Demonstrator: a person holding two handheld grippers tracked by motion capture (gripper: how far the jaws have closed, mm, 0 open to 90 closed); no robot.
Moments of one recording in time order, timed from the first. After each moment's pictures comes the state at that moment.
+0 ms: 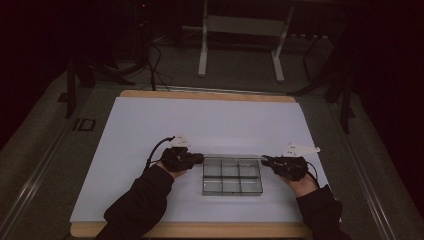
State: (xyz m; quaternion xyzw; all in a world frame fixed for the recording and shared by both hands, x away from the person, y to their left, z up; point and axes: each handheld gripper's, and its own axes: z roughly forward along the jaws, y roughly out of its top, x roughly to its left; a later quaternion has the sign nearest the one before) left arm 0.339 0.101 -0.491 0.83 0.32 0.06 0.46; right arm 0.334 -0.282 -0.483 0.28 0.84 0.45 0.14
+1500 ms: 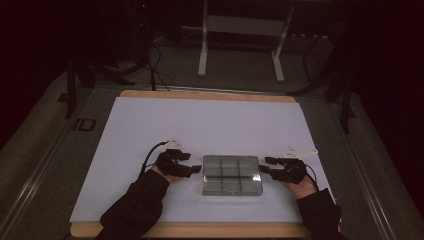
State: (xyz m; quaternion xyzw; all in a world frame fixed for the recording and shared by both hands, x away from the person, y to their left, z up) left arm 0.343 0.118 -0.517 0.82 0.36 0.04 0.44; right arm 0.343 -0.293 -0.511 0.31 0.83 0.45 0.11
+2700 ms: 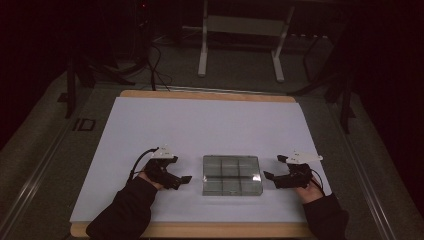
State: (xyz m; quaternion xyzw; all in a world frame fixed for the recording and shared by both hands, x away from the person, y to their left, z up) left arm 0.319 0.149 -0.522 0.83 0.33 0.05 0.45; right arm 0.328 -0.303 -0.510 0.31 0.84 0.42 0.17
